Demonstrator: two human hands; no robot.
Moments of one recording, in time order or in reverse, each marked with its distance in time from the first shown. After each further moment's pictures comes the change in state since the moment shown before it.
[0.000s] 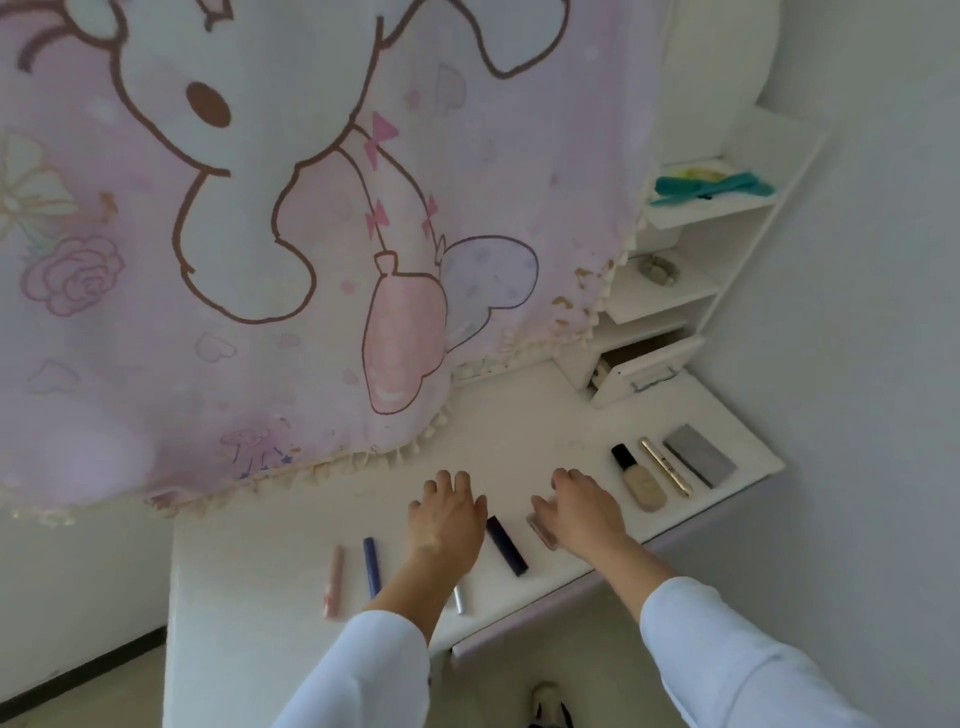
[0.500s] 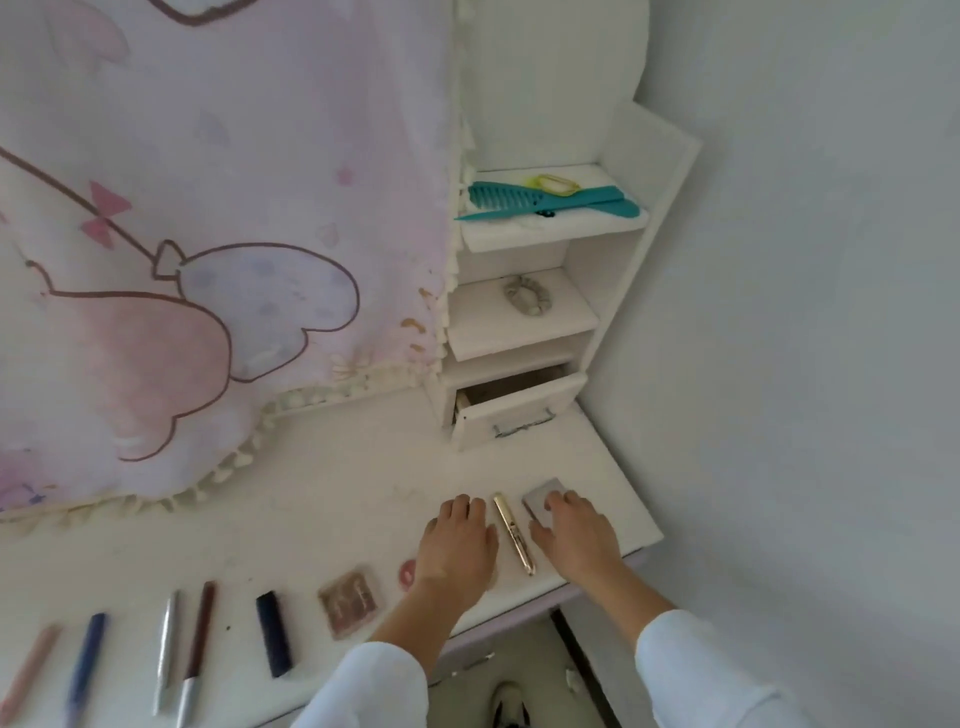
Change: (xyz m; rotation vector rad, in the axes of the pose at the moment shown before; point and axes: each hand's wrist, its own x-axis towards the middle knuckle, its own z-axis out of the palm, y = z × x) left_hand 0.111 0.254 0.077 -0.132 0.005 0.115; right_hand 0.094 0.260 -0.037 -0.013 -0.071 0.008
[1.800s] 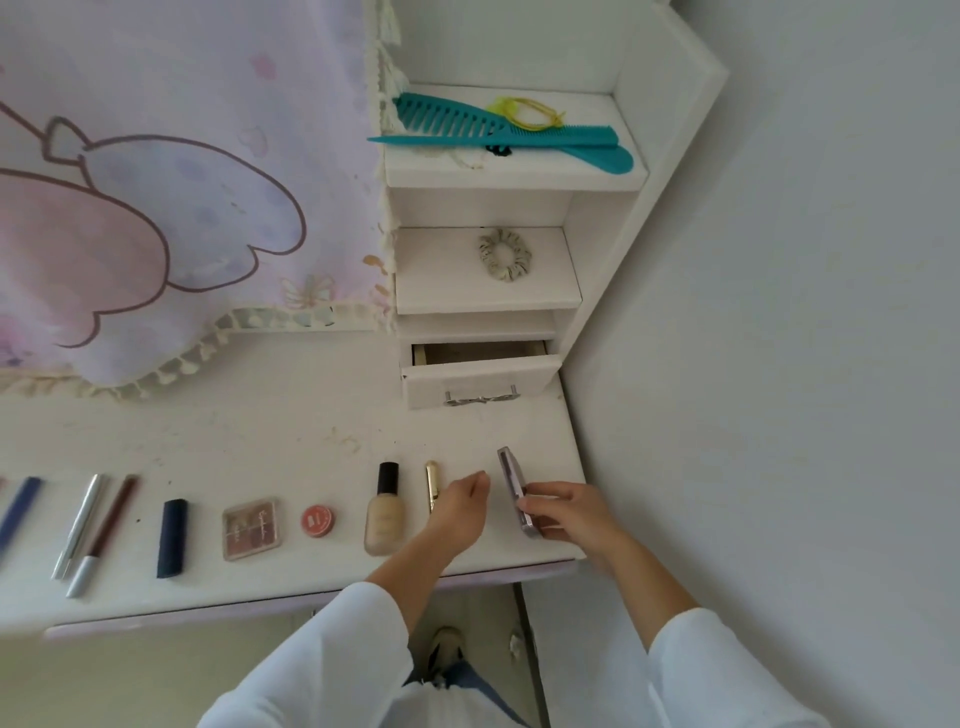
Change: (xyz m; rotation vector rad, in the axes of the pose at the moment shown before) left_hand 0.079 0.108 0.057 -0.880 -0.105 -0.576; right_hand 0.064 0.128 -0.035 1.081 -0.529 0.191
